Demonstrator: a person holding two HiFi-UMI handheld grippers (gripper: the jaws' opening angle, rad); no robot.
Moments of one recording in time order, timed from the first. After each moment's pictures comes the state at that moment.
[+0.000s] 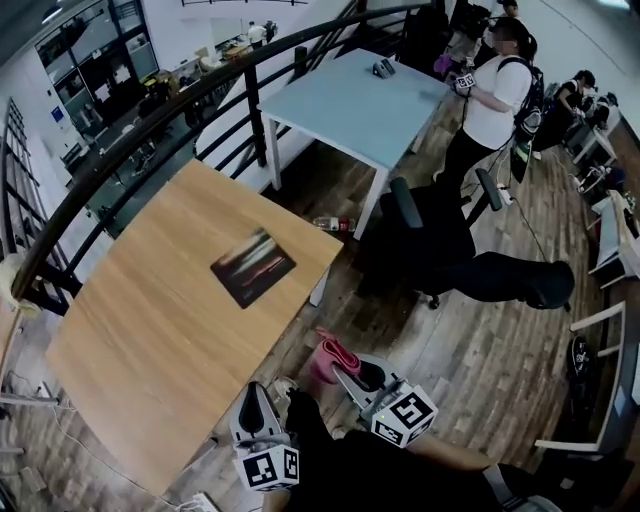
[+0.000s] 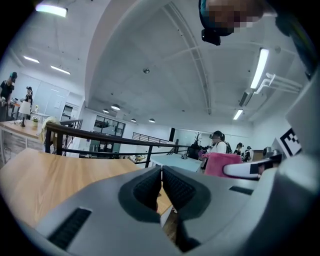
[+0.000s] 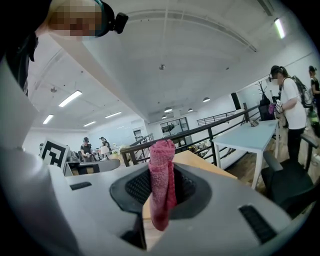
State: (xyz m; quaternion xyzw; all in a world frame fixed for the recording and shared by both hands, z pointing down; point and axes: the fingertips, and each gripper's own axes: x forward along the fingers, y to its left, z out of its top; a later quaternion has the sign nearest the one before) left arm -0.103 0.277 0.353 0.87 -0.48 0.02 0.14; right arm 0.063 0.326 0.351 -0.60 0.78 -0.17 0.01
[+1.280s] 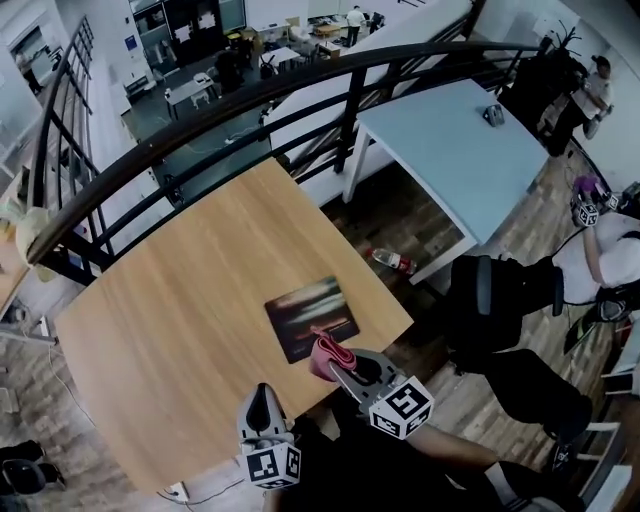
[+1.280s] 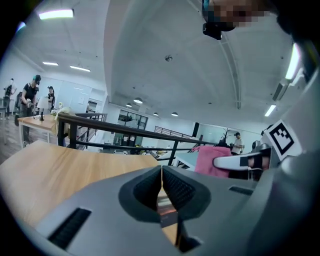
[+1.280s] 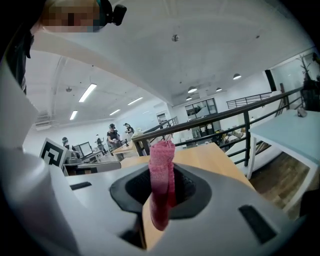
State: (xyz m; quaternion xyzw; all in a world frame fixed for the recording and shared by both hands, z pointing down) left arm -0.113 0.057 0.404 0.79 -0.58 0.04 0.20; right arm 0.042 0.036 0.390 -0.44 0.87 -0.21 -0.07
